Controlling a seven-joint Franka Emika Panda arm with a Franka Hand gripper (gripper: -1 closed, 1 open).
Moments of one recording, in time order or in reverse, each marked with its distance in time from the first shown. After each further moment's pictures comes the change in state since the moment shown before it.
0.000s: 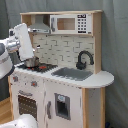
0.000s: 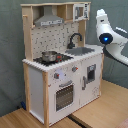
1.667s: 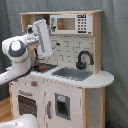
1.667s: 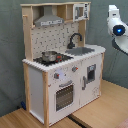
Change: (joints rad) arm -0.070 0.024 -0.194 -0.225 0.000 0.376 0.028
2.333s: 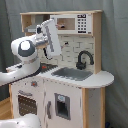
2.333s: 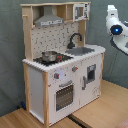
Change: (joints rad) arm -0.145 0.034 0.005 -0.005 0.004 0.146 0.035
